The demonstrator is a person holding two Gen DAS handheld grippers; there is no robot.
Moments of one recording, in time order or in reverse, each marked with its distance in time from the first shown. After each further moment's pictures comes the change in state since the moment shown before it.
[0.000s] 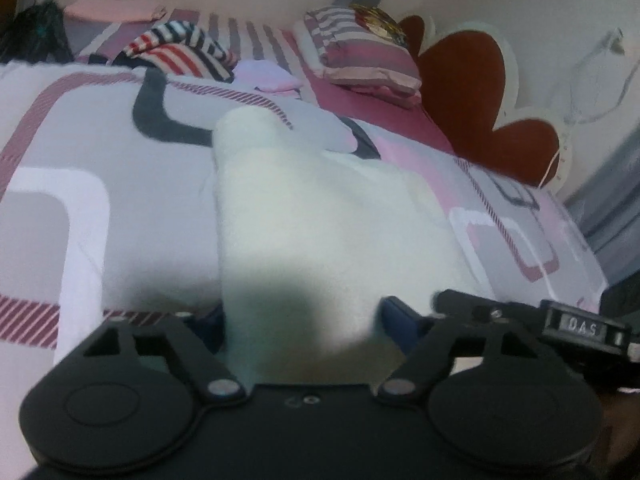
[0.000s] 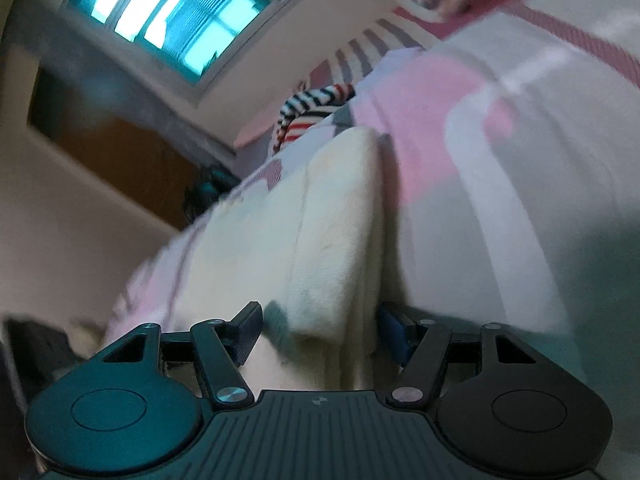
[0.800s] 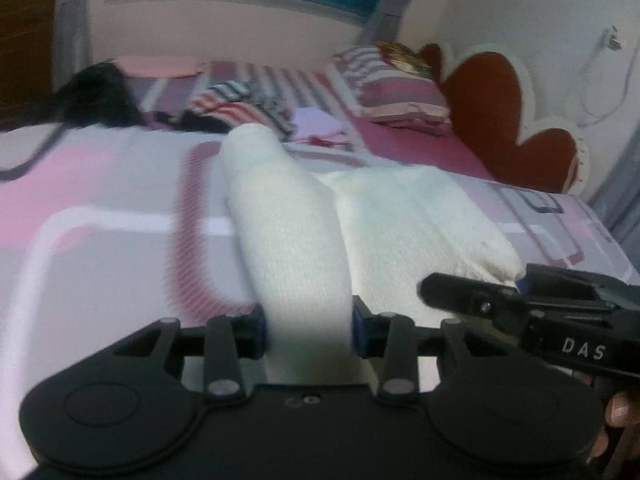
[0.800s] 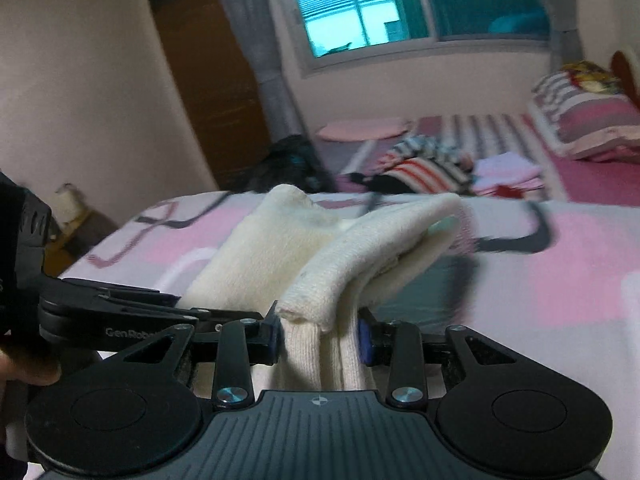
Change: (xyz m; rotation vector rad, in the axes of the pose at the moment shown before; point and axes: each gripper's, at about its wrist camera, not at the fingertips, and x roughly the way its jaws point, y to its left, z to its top) left arm -0.147 0.081 -0.022 0.066 -0.107 0.144; right arm 0.043 0.199 -0.082 -0.538 -0.052 -0.006
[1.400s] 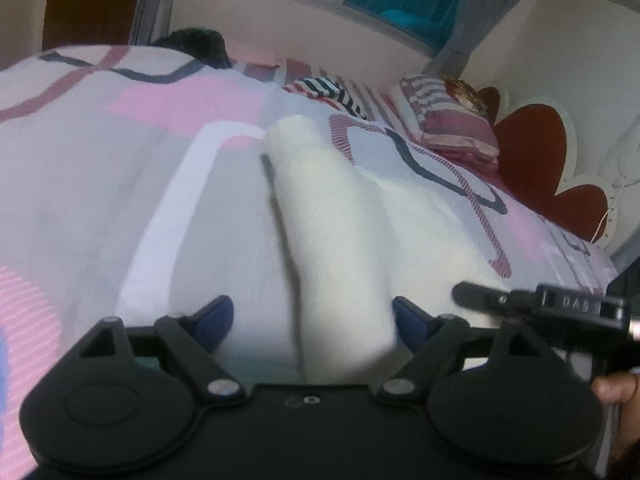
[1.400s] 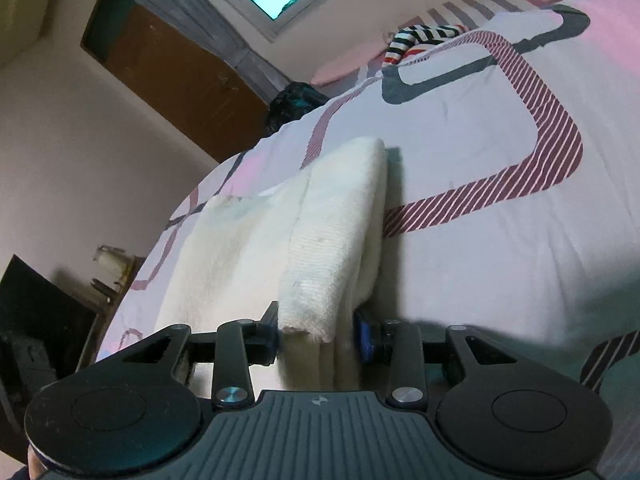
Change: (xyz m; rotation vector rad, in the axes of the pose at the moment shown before) left arm -0.054 0.105 -0.080 -0.196 -0.057 0.048; right arm 0.083 -0.004 -0.057 0.421 0.111 0.153
